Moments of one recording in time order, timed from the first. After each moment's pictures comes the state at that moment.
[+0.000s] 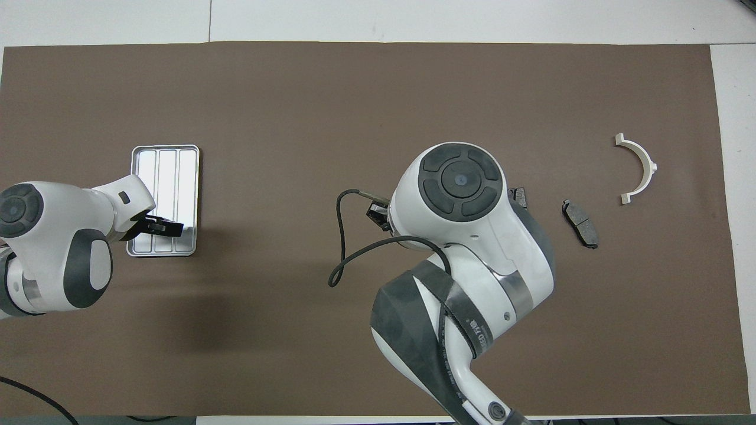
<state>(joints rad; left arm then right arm) 0.03 0.10 -0.03 -2.26 0.01 2.43 0.28 0.41 0.20 0.22 -1.83 0.05 2.06 1.08</state>
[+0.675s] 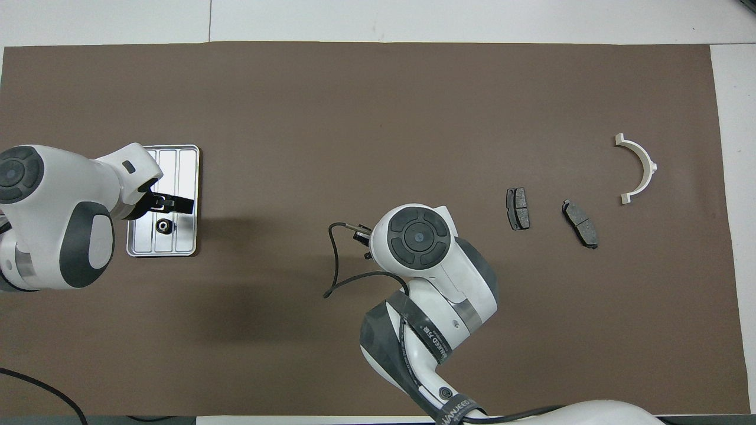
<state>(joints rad) -0.03 0.10 -0.04 -2.15 0.01 2.30 0.10 0.44 0.25 0.22 -1.97 0.01 2.26 1.11</state>
